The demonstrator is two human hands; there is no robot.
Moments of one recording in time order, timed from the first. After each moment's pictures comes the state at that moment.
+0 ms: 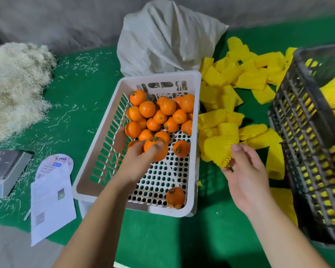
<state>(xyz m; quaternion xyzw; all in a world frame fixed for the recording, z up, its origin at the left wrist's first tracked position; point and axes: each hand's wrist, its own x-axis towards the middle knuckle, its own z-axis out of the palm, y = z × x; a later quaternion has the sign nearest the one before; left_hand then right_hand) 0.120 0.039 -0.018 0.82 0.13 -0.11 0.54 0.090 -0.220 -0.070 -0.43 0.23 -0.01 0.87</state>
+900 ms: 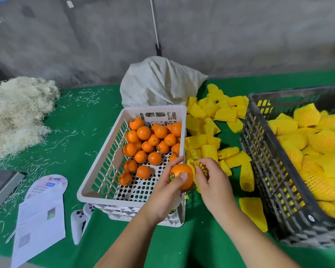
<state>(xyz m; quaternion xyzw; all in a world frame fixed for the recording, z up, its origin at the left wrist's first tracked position) 0.039 -0.049 -0.018 0.57 0.00 -0.17 0.80 0.038 -0.206 -0.024 -0.84 -0.01 -0.13 0.52</state>
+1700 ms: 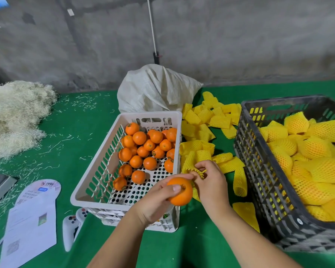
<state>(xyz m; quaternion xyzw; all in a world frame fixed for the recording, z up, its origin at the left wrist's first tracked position) 0.040 -0.041 -0.008 0.61 -0.06 -0.26 0.75 0.059 -0.213 -0.045 -0.85 0.05 -0.17 0.49</state>
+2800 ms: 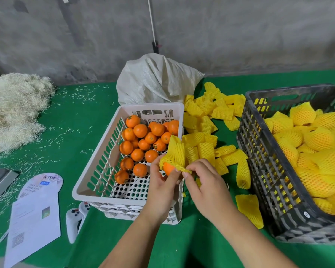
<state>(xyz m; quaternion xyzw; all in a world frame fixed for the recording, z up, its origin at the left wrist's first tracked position) 0.039 -0.059 -0.032 0.59 0.04 -0.02 0.81 0.024 -0.206 -0.012 -0.87 -0.14 -0.17 0.44</state>
